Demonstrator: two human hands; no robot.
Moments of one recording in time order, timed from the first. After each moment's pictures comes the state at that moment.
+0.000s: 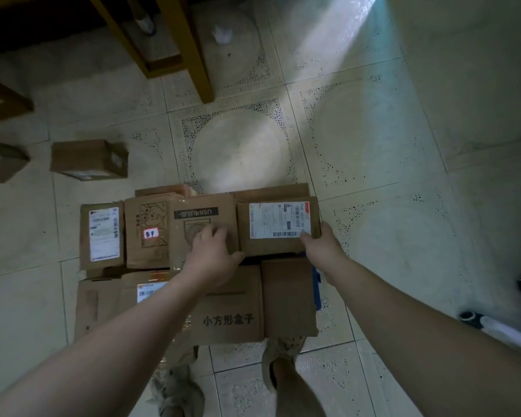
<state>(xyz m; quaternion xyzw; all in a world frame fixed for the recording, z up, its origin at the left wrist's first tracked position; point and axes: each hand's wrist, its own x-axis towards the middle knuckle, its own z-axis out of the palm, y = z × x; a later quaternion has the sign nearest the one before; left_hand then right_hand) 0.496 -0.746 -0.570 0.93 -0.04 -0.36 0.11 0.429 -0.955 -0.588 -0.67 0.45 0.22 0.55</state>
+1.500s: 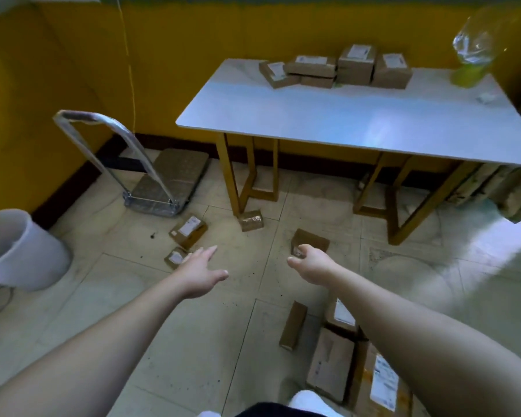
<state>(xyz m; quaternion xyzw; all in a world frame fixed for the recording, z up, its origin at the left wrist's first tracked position) 0.498 -0.096 -0.160 0.91 0.18 -0.25 0.27 0.567 -0.342 -0.215 -0.88 0.00 0.32 0.35</state>
